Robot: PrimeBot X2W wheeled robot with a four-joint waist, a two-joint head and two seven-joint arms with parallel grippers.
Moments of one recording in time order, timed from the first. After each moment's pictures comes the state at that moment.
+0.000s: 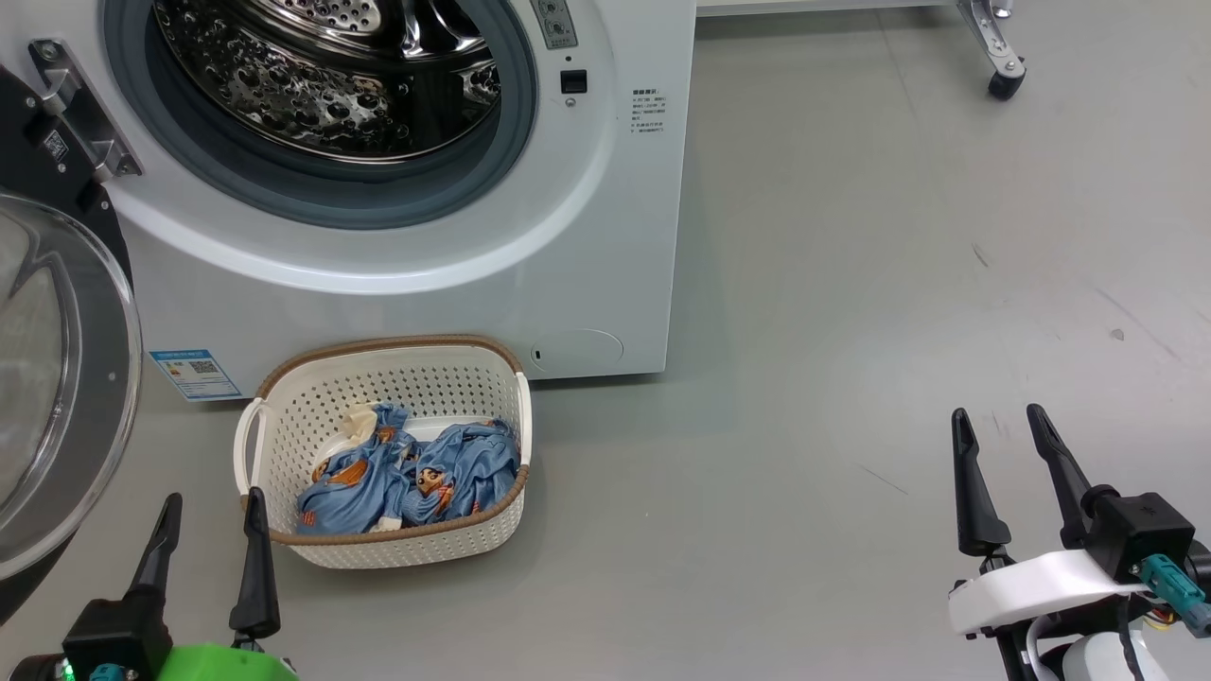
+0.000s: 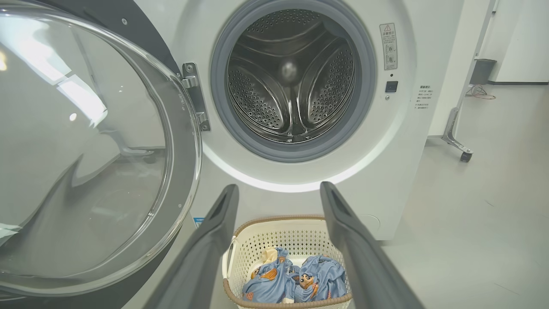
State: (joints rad) left arm 0.12 0.06 0.06 0.09 -0.21 -0.12 -0.26; right arm 0.03 -0.13 0.13 0.11 0.24 0.05 -0.25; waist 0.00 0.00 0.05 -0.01
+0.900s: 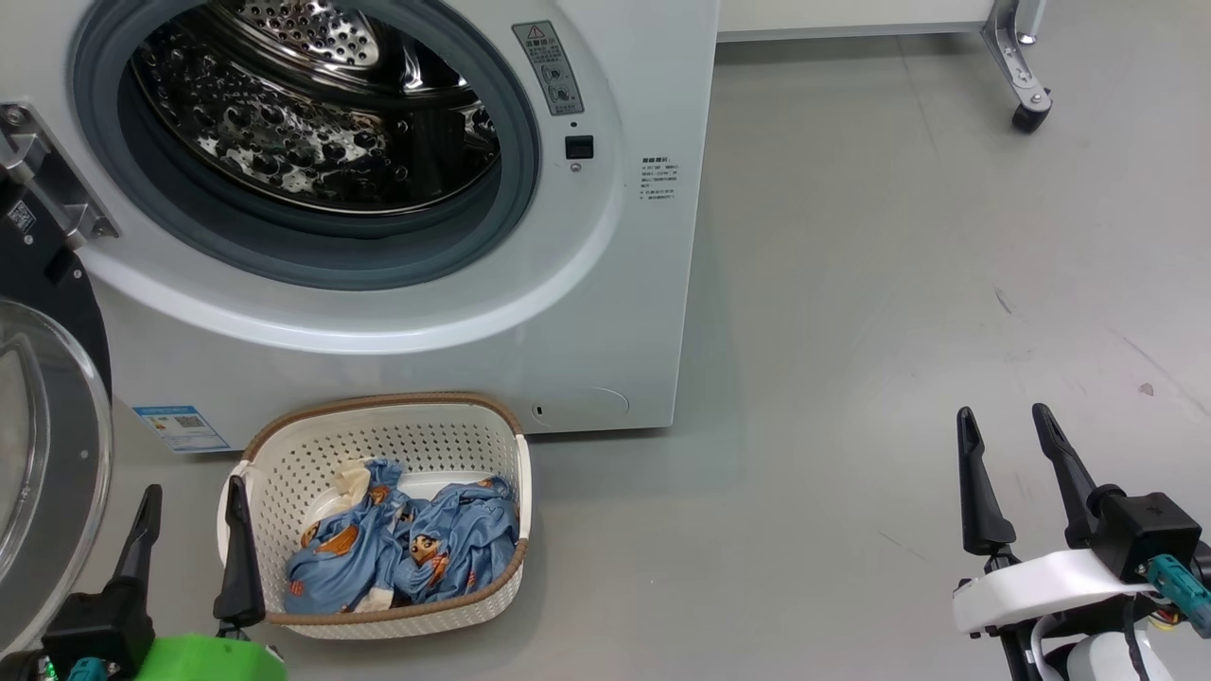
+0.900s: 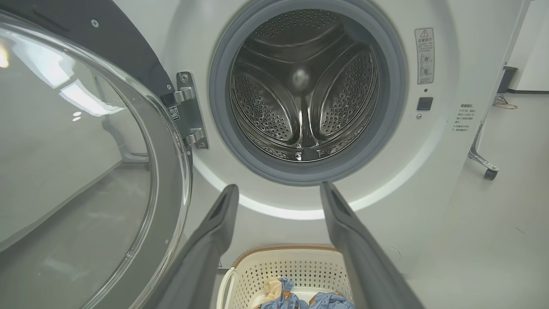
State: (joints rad) left arm 0.10 0.05 0.09 0.09 -0.21 -0.12 -0.26; right arm 0.03 -0.12 0.11 0.11 0.24 0.06 -0.25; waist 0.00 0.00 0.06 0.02
